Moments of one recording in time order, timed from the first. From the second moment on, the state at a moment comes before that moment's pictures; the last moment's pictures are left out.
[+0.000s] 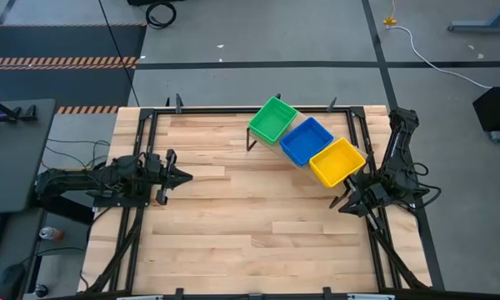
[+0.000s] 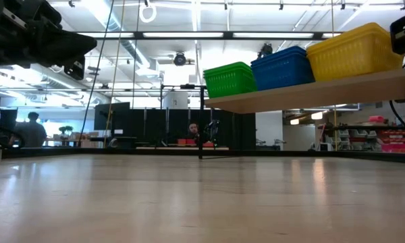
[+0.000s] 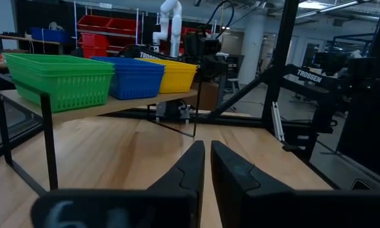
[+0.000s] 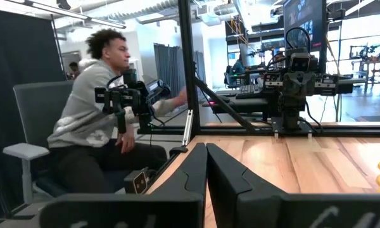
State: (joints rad) left arm 0.06 0.13 0.01 0.22 0.10 -0.12; right arm 1.14 0.23 0.01 0.42 0.81 -0.05
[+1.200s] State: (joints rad) left arm 0.06 0.13 0.01 0.22 0.10 -0.12; right arm 1.14 0.23 0.01 0.42 0.81 -0.05
